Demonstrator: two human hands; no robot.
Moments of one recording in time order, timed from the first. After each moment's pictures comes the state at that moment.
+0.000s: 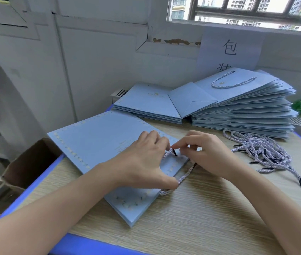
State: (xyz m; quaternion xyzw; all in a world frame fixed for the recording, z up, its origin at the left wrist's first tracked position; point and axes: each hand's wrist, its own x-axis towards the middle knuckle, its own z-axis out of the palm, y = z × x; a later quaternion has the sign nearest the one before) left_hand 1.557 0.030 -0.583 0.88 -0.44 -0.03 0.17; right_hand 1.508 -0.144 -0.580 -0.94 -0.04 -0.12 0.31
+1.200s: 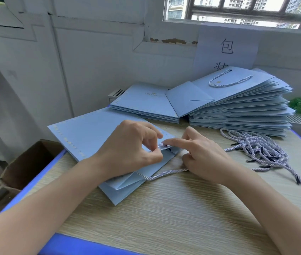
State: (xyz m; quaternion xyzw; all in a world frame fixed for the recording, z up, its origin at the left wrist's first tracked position) left_hand 1.562 0.044 -0.572 0.81 -0.42 0.08 0.40; right_hand 1.501 -0.137 -0.578 -0.99 -0.03 -0.07 0.11
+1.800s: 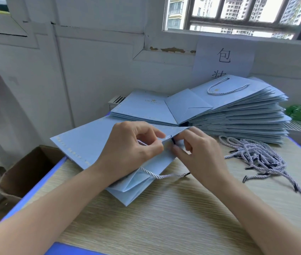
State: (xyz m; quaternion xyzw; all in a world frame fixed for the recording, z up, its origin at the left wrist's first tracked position) left_hand 1.562 0.040 -0.569 0.76 -0.35 0.09 0.53; right_hand 1.510 -0.127 -0.585 -0.92 -0.01 -0.34 0.20
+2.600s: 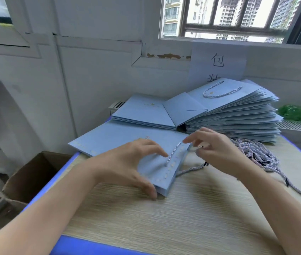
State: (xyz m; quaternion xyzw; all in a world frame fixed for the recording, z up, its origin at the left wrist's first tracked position) left_hand 1.576 0.060 -0.570 0.83 -0.51 -0.09 0.22; right_hand 1.496 -0.169 -0.565 -0.94 0.00 -0.17 0.31
